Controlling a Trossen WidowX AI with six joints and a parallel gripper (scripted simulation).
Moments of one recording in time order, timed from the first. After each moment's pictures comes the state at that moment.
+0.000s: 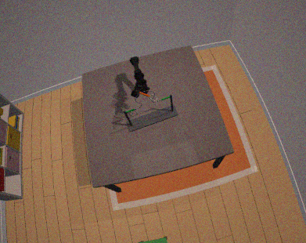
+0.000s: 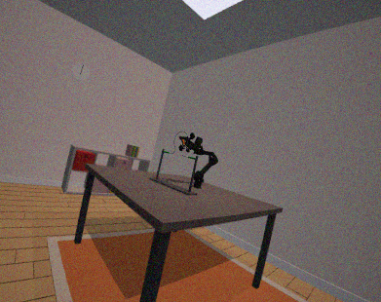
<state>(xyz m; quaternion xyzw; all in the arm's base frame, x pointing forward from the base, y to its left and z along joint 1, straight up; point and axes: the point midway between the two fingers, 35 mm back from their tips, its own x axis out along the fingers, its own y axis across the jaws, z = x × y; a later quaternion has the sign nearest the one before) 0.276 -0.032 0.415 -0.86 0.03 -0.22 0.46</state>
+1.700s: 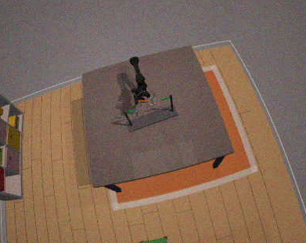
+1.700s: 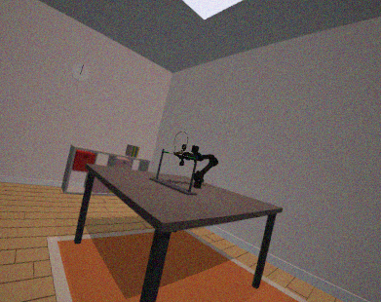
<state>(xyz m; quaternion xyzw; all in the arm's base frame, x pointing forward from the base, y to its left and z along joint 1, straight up) 0.271 -0.063 0.277 -0.62 0.16 -0.18 0.75</state>
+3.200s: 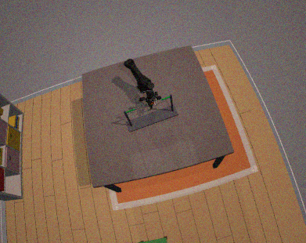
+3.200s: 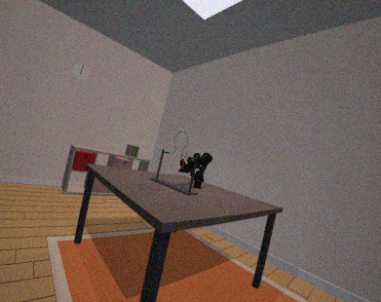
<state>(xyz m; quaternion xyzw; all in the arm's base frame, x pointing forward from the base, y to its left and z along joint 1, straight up) 0.270 0.041 0.158 -0.17 0.22 -0.03 0.96</state>
